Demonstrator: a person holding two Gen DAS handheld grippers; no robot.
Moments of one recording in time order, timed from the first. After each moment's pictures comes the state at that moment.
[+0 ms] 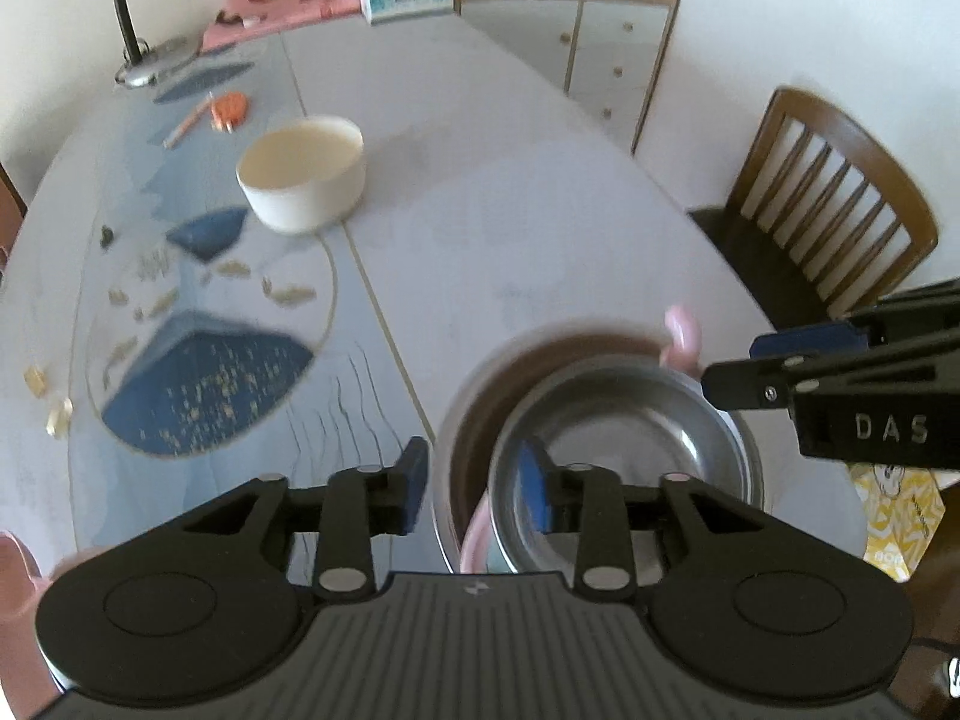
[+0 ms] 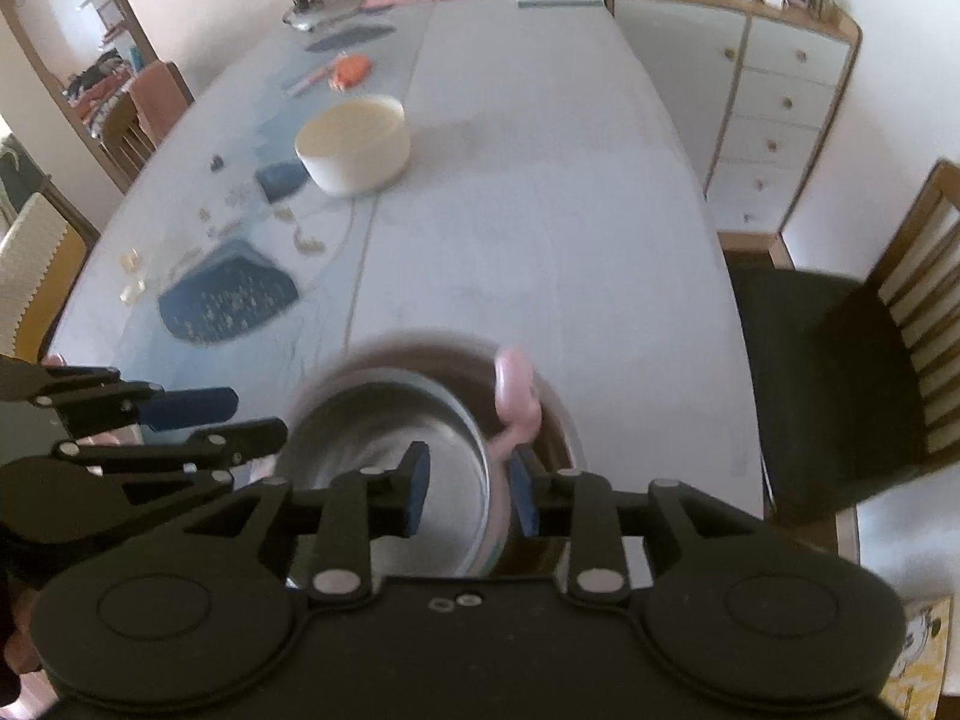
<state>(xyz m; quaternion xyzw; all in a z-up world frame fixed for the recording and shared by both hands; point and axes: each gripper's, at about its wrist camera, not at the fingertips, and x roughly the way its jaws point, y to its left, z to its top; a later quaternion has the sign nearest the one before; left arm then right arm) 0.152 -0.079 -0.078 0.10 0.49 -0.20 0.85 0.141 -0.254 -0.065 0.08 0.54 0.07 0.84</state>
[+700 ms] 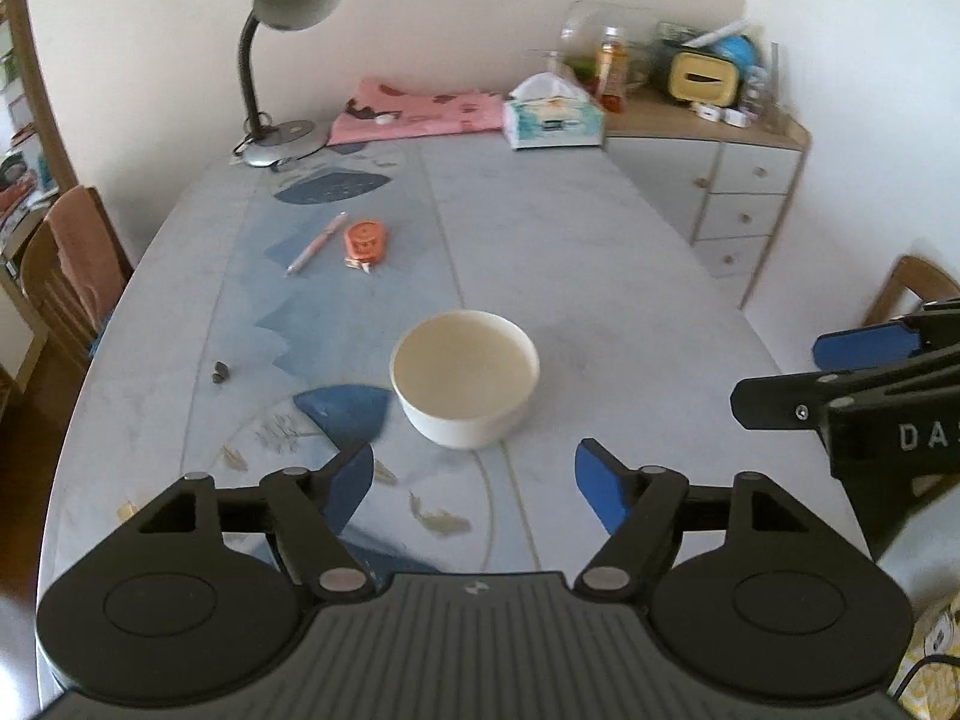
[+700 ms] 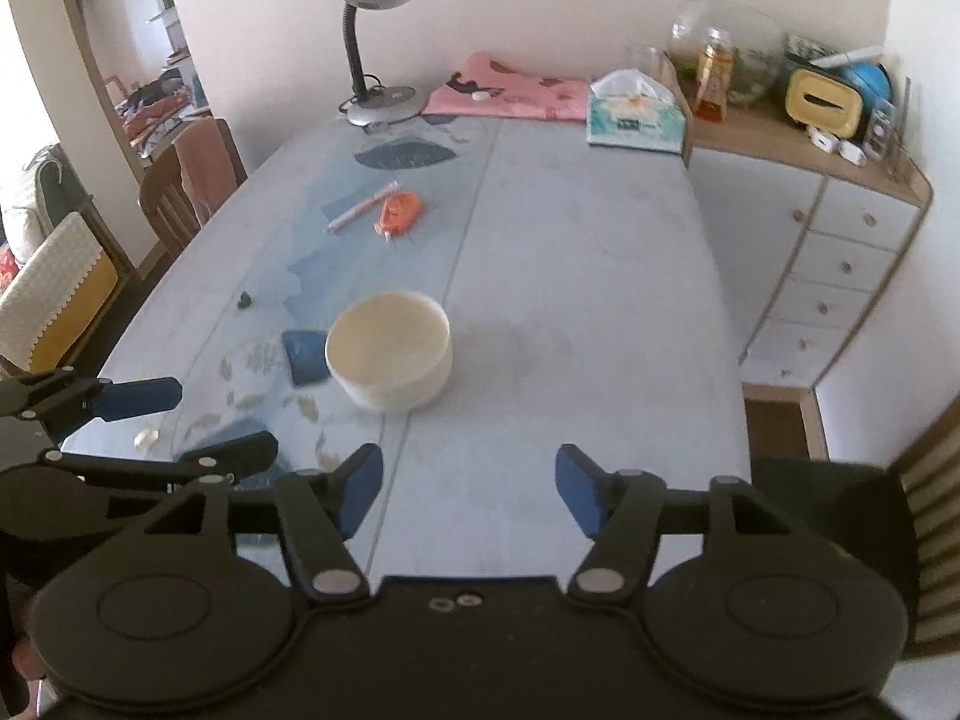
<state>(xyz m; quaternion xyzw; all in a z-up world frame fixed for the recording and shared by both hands) 0.280 -0.048 -0.032 0.06 0.42 -0.10 0.90 0.291 -0.237 -0.027 0.03 0.47 0.13 0.87</state>
